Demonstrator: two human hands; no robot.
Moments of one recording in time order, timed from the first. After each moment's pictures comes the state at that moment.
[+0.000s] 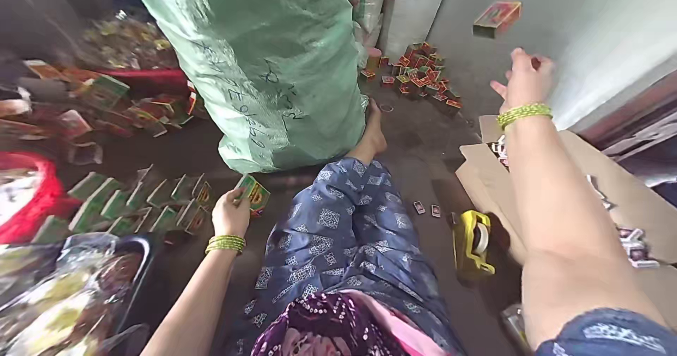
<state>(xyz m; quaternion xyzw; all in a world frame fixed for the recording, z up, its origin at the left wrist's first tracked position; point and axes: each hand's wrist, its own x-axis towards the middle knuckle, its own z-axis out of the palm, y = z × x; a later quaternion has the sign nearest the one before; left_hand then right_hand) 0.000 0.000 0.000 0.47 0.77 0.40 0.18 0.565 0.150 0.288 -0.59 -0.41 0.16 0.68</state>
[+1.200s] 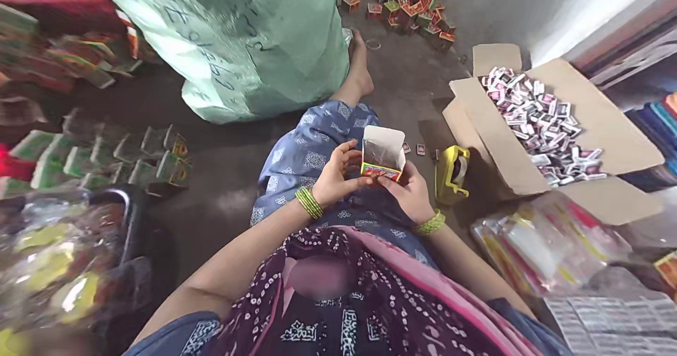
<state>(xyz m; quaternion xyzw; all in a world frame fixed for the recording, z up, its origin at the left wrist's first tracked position) 0.226 -0.050 0.017 0.63 0.28 0.44 0.57 0.440 -0.113 0.034 -0.51 -0.58 0.37 0.52</state>
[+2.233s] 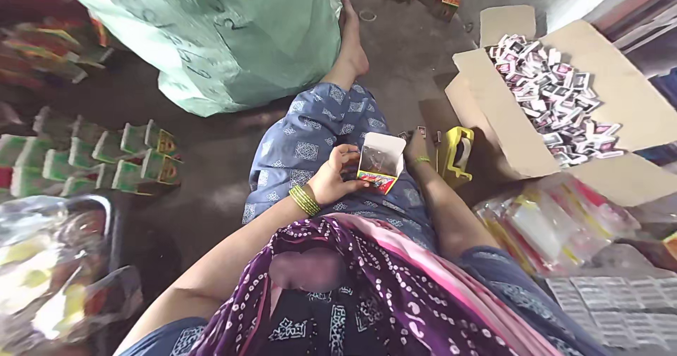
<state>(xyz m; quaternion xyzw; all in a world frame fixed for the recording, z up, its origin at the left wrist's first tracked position) 0.227 -0.053 -0.006 0.73 0.28 0.37 0.51 0.514 -0.018 -0.066 -0.78 -0.57 0.03 0.24</state>
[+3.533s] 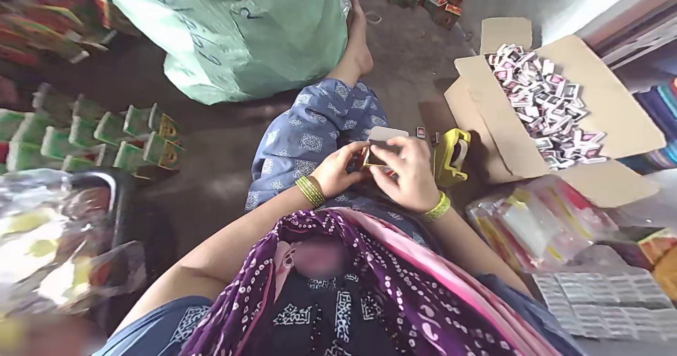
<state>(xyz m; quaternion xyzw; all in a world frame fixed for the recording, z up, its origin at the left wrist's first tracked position) 0.223 -0.060 0.001 0.79 0.27 0.37 0.39 0.437 -0.118 0.067 -0.50 -0.80 0.00 0.32</state>
